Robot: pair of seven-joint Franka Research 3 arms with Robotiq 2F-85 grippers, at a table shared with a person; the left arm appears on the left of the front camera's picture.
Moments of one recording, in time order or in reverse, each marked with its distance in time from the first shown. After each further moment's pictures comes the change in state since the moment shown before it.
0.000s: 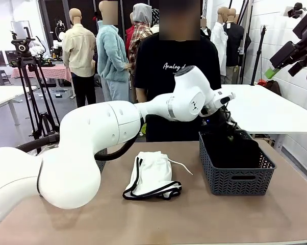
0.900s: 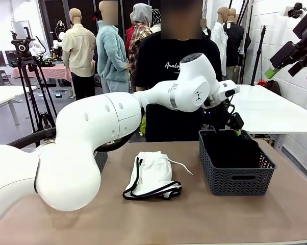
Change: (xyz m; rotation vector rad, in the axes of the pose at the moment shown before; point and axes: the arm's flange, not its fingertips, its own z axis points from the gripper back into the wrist) left arm 0.009 -0.027 0.033 0.067 0.023 -0.058; right arm 0.000 0.000 0.000 0.000 0.000 0.000
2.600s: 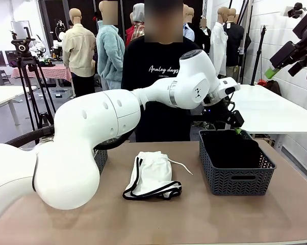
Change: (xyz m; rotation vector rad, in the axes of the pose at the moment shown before) left arm 0.002 0.000 0.006 0.001 0.002 0.001; right arm 0.000 0.000 0.000 0.000 0.000 0.000
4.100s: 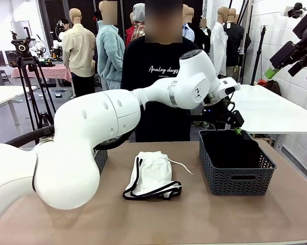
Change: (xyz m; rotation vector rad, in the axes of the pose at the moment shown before) left arm 0.000 0.000 0.000 0.000 0.000 0.000; right arm 0.000 0.000 0.000 0.000 0.000 0.000
